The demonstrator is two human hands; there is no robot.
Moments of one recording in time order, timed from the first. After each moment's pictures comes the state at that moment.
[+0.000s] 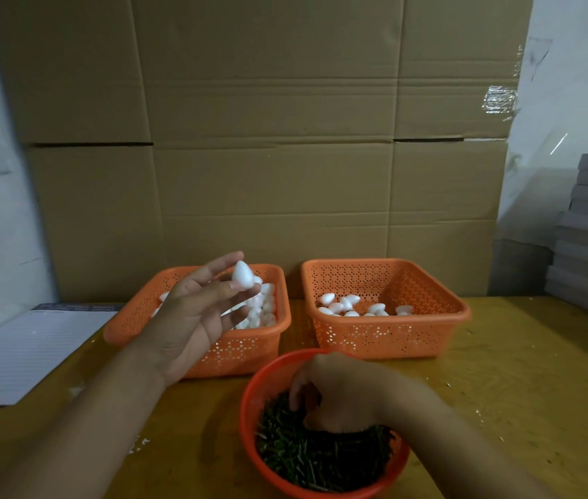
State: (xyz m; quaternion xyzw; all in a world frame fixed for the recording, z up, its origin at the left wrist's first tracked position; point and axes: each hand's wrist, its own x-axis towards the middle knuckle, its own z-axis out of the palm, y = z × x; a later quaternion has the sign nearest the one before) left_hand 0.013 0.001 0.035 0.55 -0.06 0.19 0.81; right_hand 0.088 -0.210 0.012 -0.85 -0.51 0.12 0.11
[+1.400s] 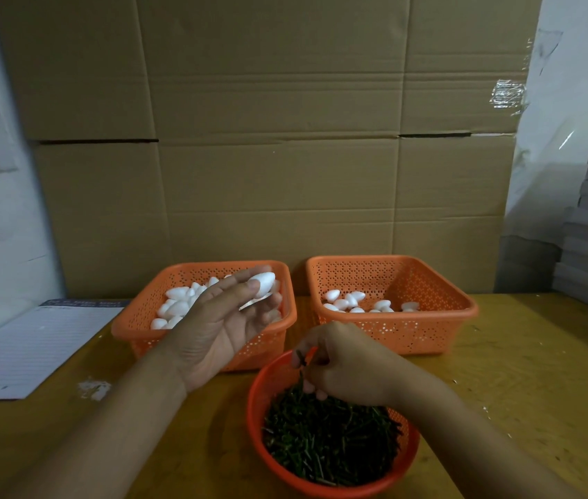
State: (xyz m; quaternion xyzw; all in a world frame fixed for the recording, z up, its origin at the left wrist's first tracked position) left_hand 0.012 -0.023 0.031 0.50 -0.06 0.14 0.85; right_hand 0.087 -0.211 0.021 -0.83 -0.46 0.10 0.30
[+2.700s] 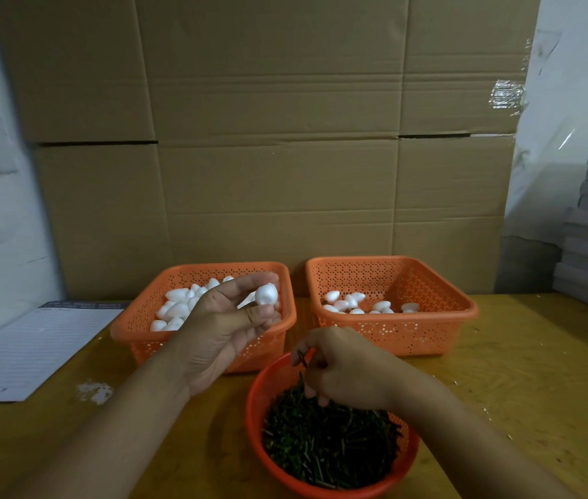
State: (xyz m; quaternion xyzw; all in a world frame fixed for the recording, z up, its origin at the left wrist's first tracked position) left_hand 0.014 -0.024 0.026 0.58 -0.06 0.16 0.80; right_hand 0.083 -0.210 0.023 -0.84 -0.43 0.11 0.29
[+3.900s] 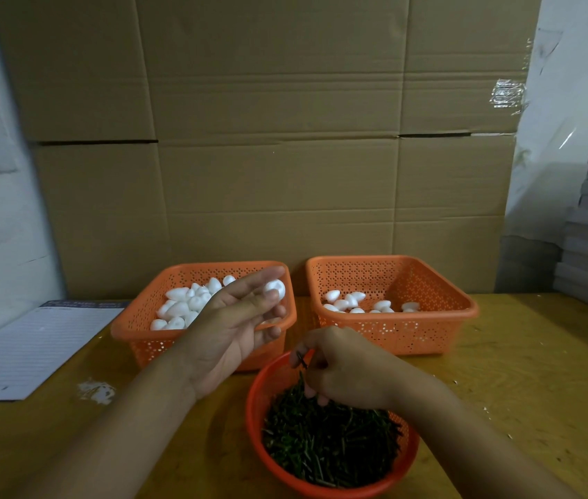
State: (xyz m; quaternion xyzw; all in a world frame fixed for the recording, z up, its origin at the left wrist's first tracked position) left_hand 0.012 -0.036 0.030 0.58 -0.05 0.14 0.80; right_hand 0.082 -0.210 0.022 -0.84 -0.45 0.11 0.29
